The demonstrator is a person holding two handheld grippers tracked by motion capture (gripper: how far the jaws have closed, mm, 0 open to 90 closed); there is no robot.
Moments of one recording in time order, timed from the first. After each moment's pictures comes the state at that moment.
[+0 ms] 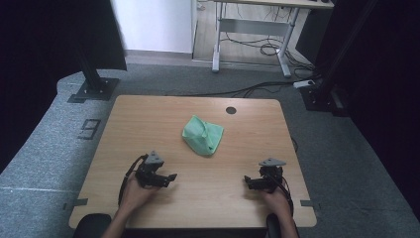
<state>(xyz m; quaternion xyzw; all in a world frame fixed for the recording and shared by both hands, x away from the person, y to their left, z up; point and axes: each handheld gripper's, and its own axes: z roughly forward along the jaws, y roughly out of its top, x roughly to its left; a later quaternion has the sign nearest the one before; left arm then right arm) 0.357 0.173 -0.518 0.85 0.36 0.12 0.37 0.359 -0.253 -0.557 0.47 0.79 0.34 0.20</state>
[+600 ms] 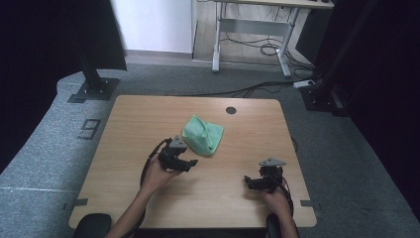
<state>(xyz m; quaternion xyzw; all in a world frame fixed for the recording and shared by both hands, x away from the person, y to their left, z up) 0.400 0.109 -0.488 0.86 0.31 0.12 0.39 0.359 -0.253 -0.557 0.47 0.79 0.34 0.20</state>
